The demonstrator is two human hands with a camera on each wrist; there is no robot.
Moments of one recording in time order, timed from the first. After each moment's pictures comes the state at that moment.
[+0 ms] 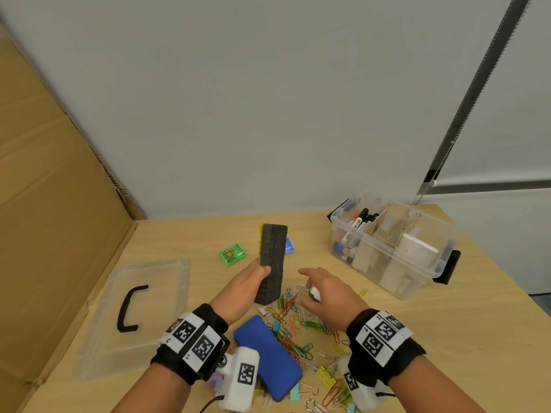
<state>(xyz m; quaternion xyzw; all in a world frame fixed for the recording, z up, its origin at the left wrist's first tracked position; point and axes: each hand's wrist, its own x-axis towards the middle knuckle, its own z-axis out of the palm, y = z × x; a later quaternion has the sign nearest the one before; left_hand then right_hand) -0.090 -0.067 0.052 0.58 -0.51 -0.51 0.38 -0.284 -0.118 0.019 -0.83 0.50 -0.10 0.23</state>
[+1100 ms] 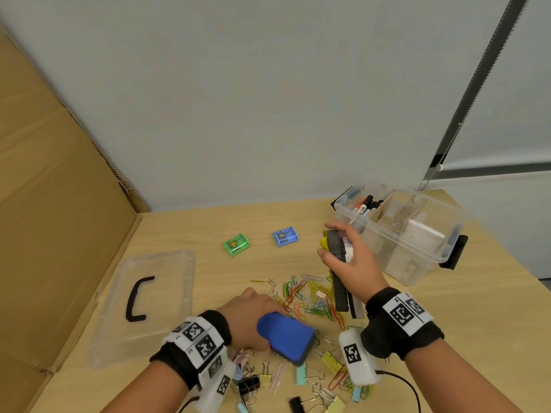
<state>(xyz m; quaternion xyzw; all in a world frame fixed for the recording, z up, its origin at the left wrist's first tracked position) -0.079 -0.046 0.015 0.55 -0.78 -0.28 -0.08 -0.302 -0.123 0.042 -0.68 0.46 -0.42 0.38</state>
